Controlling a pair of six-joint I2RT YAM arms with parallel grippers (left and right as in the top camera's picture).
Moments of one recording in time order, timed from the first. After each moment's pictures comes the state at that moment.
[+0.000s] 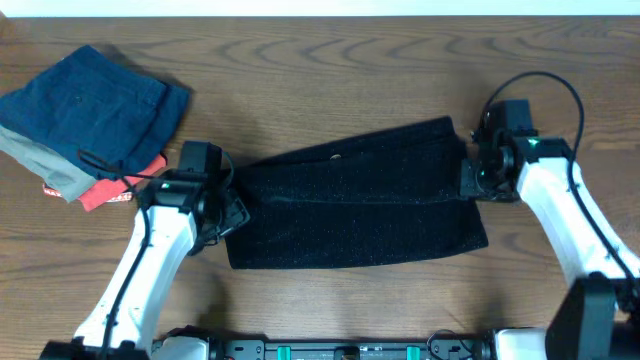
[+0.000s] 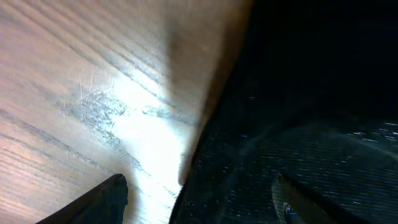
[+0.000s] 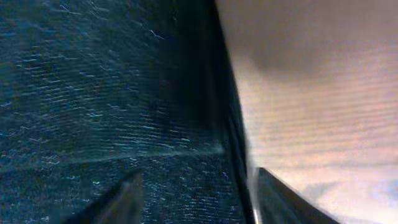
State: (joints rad) left arm -0.11 1.32 0.85 -0.94 -0.01 -0.66; right arm 0.05 1.54 1.06 -0.87 -0.03 0.12
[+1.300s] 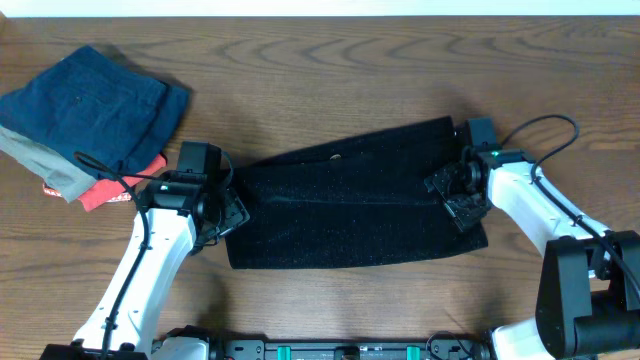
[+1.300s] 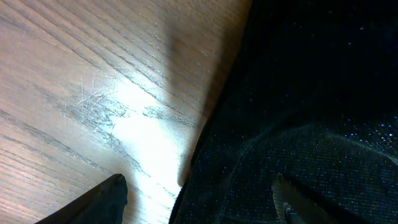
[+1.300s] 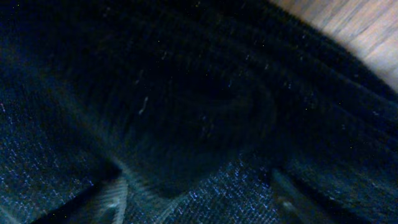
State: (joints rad) left arm -0.11 1.32 0.85 -0.94 -0.01 -0.66; right arm 0.14 1.67 0.92 -0.69 -0.10 1.16
